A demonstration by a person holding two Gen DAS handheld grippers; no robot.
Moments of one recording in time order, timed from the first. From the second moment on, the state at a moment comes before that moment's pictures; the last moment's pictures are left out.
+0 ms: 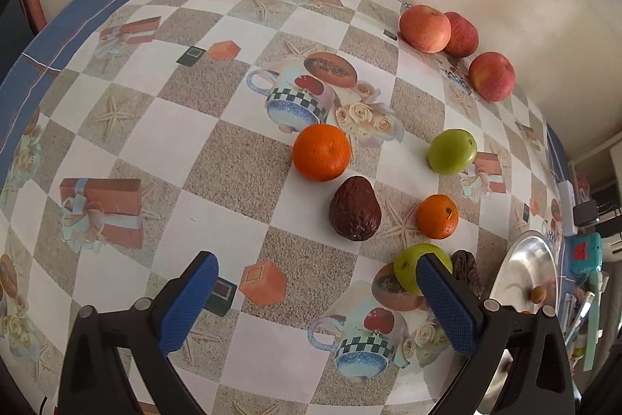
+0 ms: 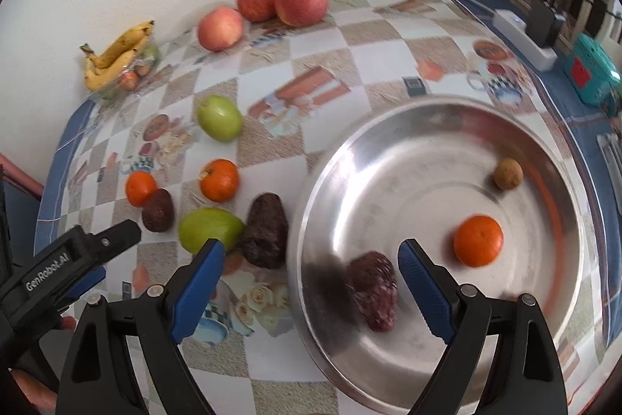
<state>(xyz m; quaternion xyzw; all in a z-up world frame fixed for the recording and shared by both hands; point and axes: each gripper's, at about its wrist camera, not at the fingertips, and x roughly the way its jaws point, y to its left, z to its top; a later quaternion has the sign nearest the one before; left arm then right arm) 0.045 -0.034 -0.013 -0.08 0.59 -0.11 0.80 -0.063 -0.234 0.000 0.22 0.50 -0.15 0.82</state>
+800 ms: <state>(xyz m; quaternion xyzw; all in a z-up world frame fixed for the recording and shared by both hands) 0.047 -0.028 -0.018 -0.11 0.60 -0.11 0.78 -0.032 -0.198 -0.010 0.15 0.52 -0.07 0.84</state>
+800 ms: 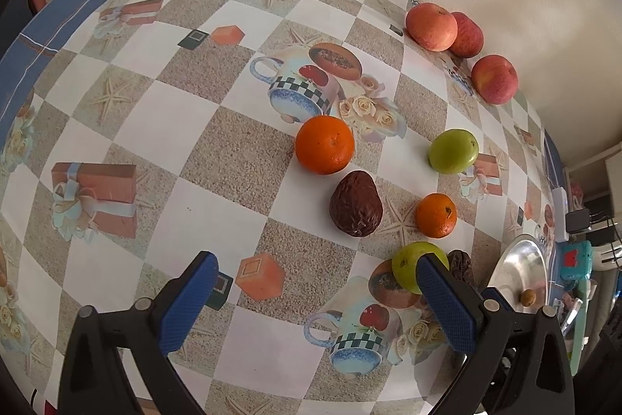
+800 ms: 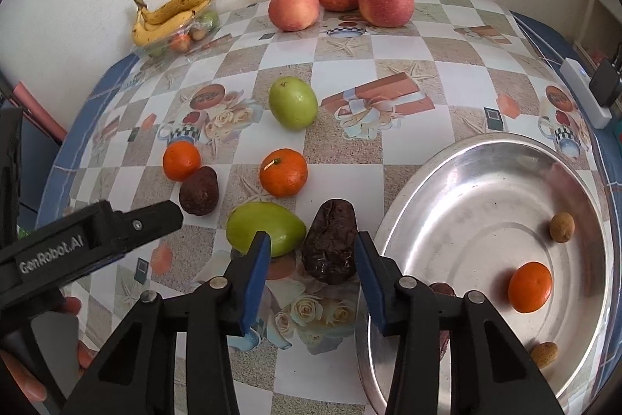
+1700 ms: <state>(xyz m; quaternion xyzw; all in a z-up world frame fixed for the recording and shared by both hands) 0.053 -0.026 -0.030 -0.13 0.62 -0.10 0.77 -0.030 -0.190 -0.006 0.09 0.51 -0.08 0.85</state>
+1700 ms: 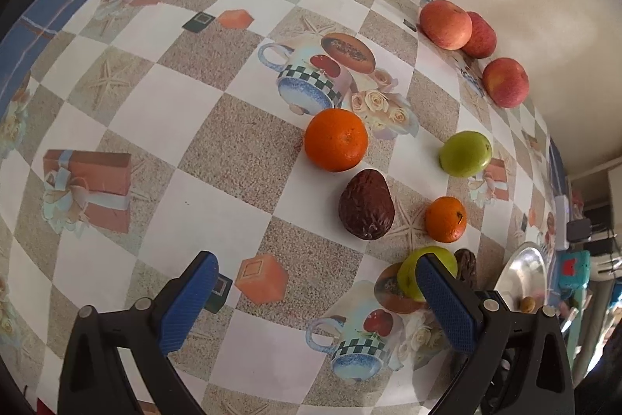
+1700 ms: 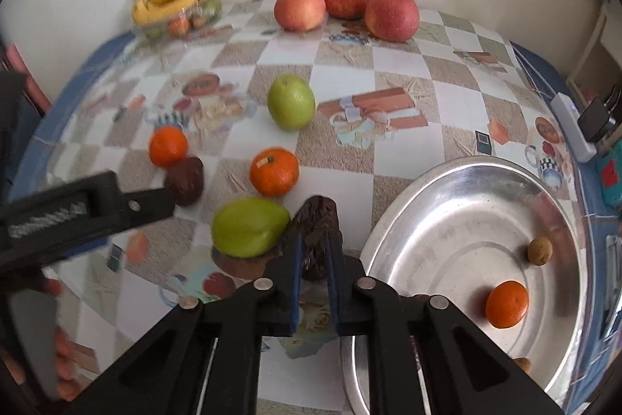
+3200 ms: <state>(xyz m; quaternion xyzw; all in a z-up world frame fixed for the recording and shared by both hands) 0.065 -0.046 -0.040 -0.17 0.61 -0.16 0.76 -0.024 -0.194 -0.011 0.11 0.51 -0.09 0.85</state>
